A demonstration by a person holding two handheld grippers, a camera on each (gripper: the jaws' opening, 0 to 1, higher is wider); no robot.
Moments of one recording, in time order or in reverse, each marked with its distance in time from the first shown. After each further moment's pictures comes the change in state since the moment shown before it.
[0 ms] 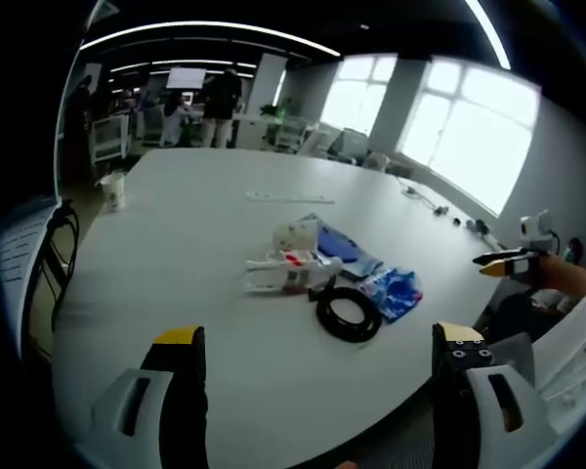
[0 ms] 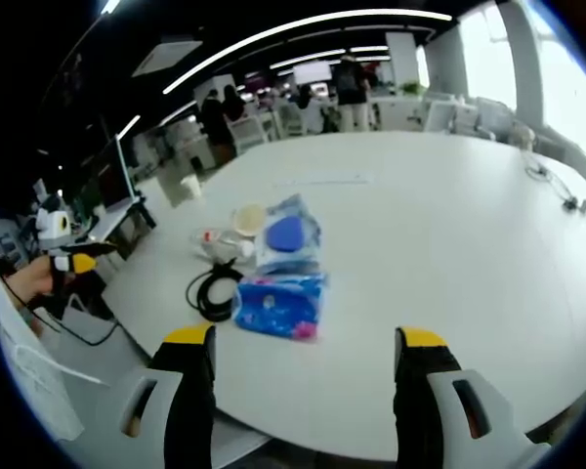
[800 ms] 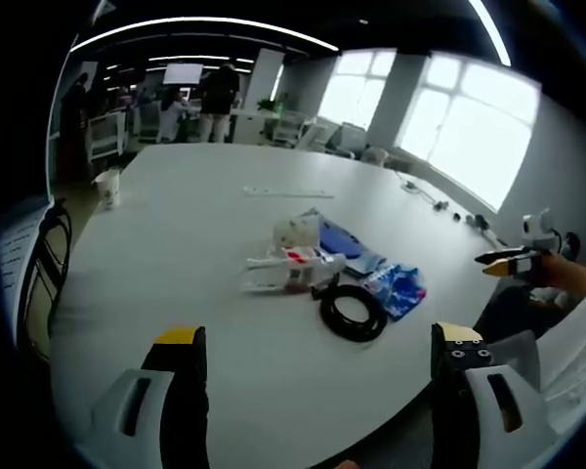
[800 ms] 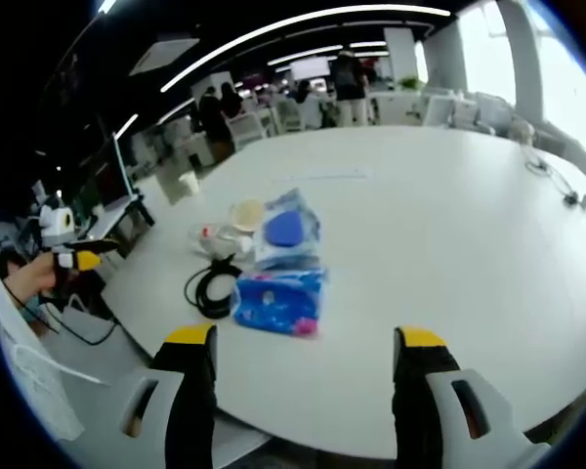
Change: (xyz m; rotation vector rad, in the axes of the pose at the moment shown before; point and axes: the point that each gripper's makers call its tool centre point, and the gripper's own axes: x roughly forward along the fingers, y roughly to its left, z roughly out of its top) left arm 0.013 0.008 0.000 0.007 0.029 -0.010; right arm 0.005 -0.002 -0.005 0.010 0.020 0.000
